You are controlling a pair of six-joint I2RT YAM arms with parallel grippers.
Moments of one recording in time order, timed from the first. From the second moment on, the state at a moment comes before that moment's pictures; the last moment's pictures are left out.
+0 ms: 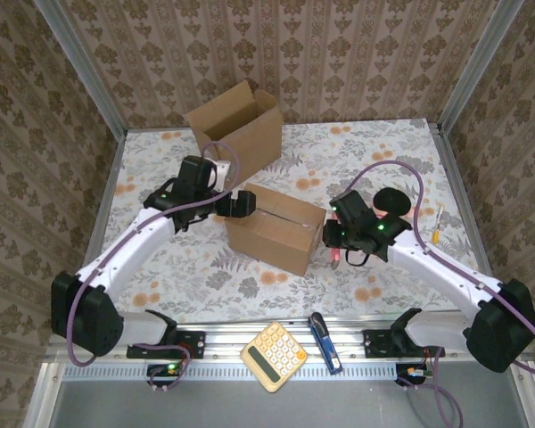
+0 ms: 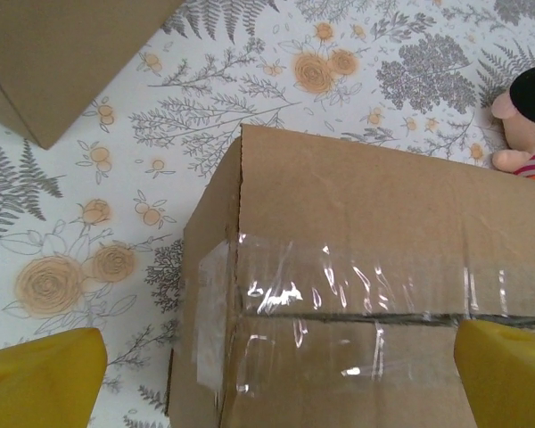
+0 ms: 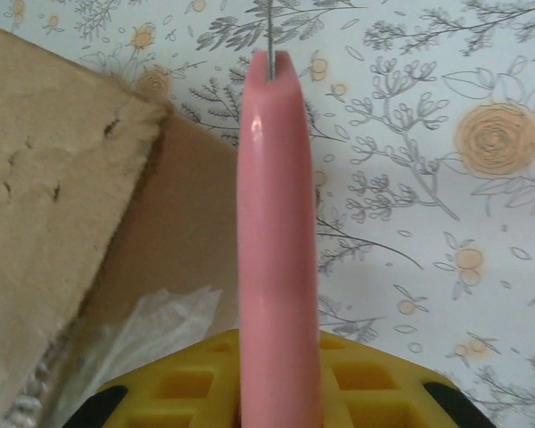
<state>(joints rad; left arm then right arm) -0.49 1.33 1.08 -0.55 0.25 -0.28 0.59 1.22 0.89 -0.66 0.08 0.68</state>
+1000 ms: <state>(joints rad) -0.49 1.36 0.86 -0.13 0.18 -0.34 0.57 1.43 0.99 -0.47 0.08 0.68</state>
